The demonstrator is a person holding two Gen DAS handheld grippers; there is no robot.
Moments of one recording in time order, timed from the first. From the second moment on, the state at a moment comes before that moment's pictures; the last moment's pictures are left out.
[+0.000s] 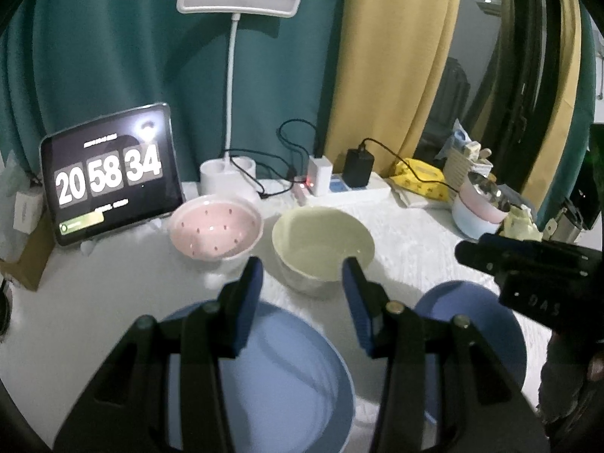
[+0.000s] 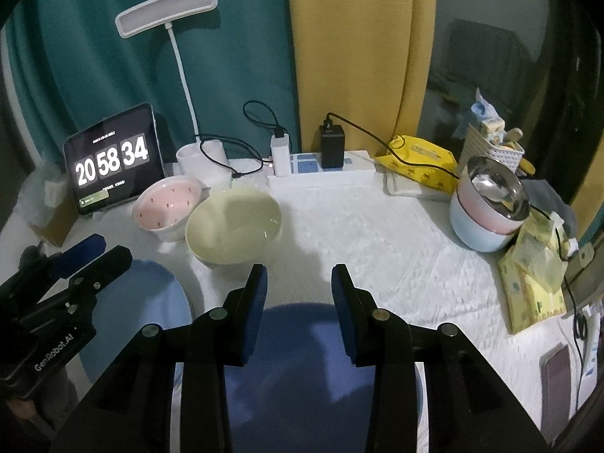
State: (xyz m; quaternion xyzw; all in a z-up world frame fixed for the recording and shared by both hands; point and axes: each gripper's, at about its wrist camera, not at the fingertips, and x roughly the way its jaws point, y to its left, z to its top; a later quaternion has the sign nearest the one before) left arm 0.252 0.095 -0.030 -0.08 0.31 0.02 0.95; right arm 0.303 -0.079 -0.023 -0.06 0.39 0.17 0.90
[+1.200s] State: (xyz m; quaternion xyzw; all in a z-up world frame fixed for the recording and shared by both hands) left arm 0.352 0.099 -0.098 -0.08 0.41 0.06 0.90; right arm 0.422 -0.064 -0.100 0.02 0.50 0.19 0.85
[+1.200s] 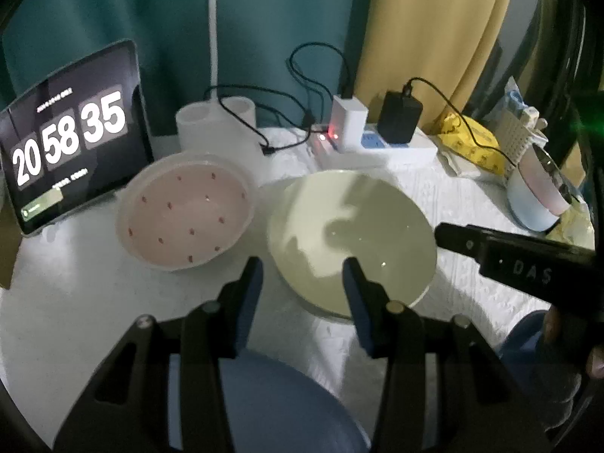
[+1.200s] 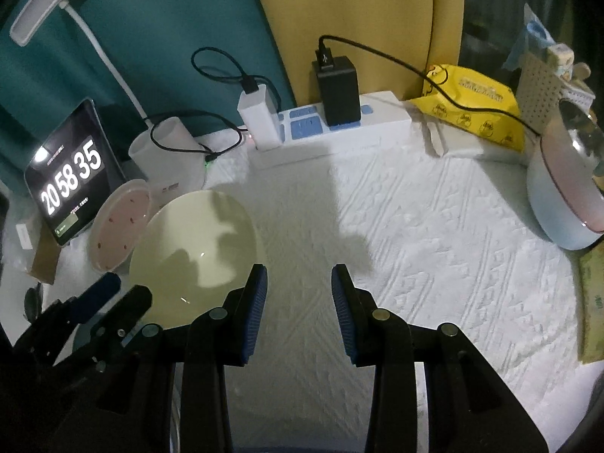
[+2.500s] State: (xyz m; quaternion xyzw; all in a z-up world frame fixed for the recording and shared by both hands) left arm 0.367 0.099 -0.115 -0.07 0.42 0.05 0.90; right arm 0.423 -0.022 -0.109 -0.04 0.50 0.21 0.84
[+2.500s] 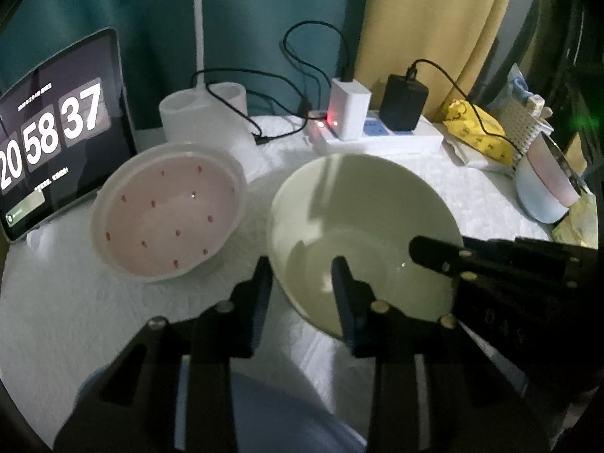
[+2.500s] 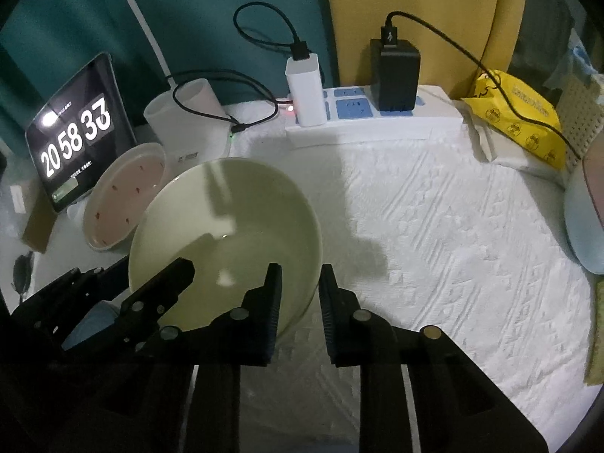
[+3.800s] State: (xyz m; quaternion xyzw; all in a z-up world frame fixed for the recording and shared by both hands) left arm 0.269 0.055 -0.029 -0.04 0.34 0.02 0.94; right arm 0.331 -0.072 -0.016 0.00 0.42 0.21 0.88
